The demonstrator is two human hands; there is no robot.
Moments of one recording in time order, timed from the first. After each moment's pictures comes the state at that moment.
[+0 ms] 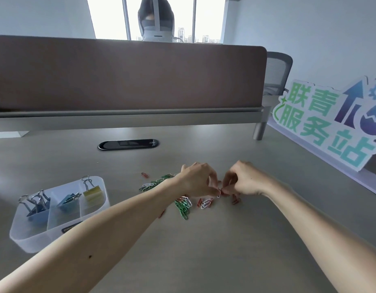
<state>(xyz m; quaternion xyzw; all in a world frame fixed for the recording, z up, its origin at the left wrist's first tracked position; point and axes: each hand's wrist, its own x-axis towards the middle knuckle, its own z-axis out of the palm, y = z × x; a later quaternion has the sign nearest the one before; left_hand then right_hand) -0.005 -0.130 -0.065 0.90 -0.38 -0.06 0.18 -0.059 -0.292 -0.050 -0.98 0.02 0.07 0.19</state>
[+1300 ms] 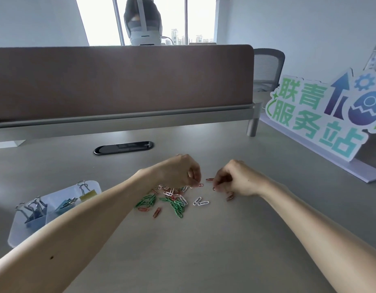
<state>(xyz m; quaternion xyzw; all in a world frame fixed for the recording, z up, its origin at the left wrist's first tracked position) 0.009 -0.101 -0.043 0.87 -0.45 -0.11 0.19 -0.080 -0.291 -0.050 -0.95 -0.07 0.04 0.31</state>
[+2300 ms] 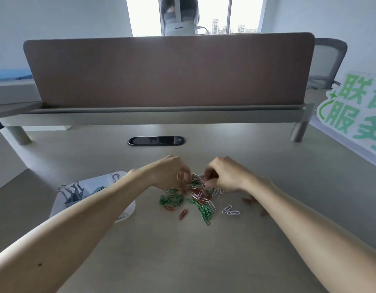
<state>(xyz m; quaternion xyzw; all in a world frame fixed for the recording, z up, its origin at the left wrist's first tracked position) 0.037 -0.021 -0.056 0.93 -0.34 -0.11 0.10 0.000 -0.219 -0.057 -0.96 -0.20 0.03 0.18</state>
